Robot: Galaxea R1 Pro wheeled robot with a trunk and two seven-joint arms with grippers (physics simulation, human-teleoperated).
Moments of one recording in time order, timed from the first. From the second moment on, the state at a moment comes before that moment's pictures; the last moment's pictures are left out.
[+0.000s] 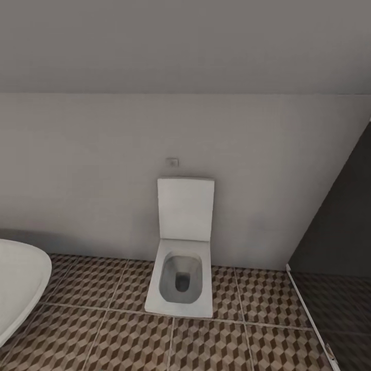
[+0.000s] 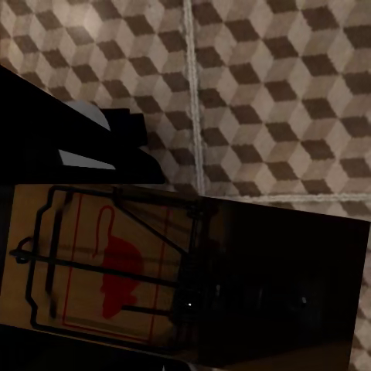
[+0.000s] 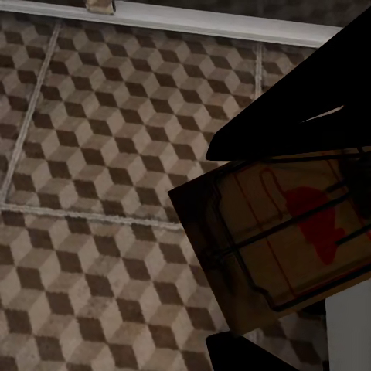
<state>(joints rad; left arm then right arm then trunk) -0.55 0.24 -2.23 -0.33 2.15 -0.05 -0.22 -0.36 0.03 0.42 -0.05 -0.25 -0.15 -0.38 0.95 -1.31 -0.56</state>
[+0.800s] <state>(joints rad) -0.74 0.18 -2.23 0.05 2.32 0.35 0.05 -0.66 0.00 0.28 -0.15 -0.28 0.37 -0.25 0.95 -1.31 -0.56</state>
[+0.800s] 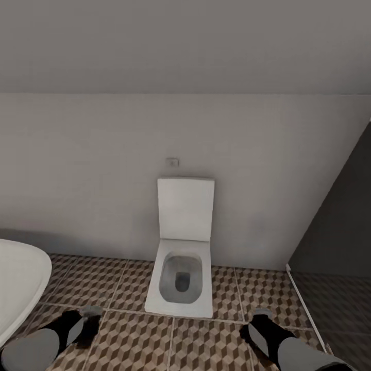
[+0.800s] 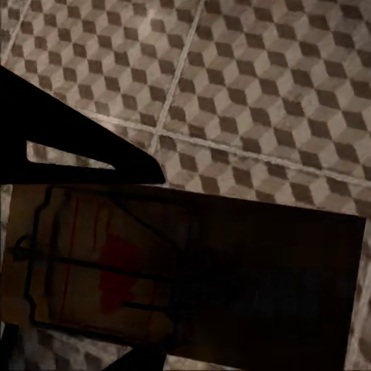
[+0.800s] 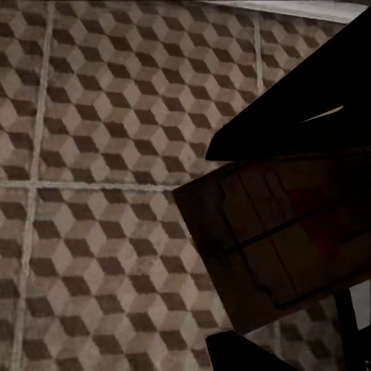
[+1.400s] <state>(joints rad) -1.11 0.09 -2.23 0.05 2.32 0.49 0.27 -0.97 0.00 0.12 -0.17 -0.28 0.42 -0.48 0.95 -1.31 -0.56</state>
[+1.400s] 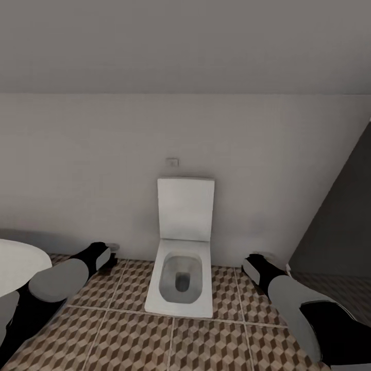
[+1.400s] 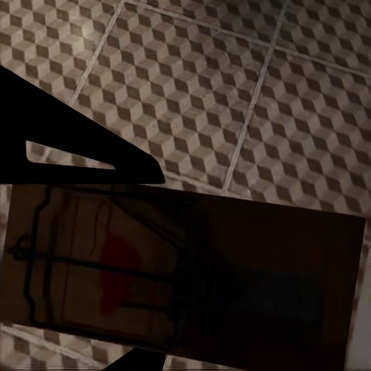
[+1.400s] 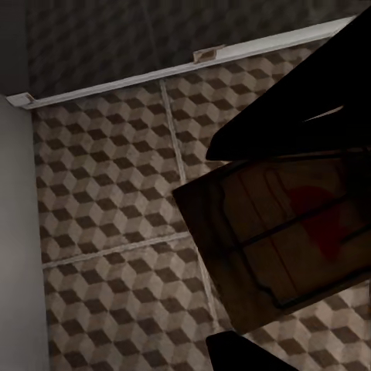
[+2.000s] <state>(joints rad) -1.11 0.10 -2.23 0.05 2.32 0.49 0.27 -0.97 0.00 0.12 -0.17 -0.28 0.42 -0.44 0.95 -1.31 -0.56</state>
